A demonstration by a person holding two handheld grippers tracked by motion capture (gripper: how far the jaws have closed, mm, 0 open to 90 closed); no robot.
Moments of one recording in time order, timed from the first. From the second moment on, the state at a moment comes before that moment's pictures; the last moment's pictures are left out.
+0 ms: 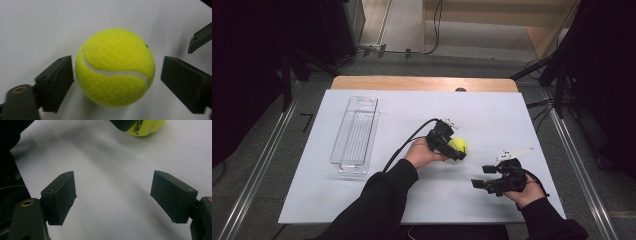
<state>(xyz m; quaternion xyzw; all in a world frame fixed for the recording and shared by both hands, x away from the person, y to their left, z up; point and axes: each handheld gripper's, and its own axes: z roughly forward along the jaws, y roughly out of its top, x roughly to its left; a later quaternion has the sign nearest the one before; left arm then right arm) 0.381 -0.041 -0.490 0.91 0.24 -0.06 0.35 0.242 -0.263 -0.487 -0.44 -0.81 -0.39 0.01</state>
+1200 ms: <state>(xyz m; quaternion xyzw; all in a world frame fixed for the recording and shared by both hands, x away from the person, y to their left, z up) 0.370 -0.032 -0.464 0.91 0.22 -0.07 0.34 0.242 -0.262 -0.487 -0.43 -0.81 -0.39 0.02</state>
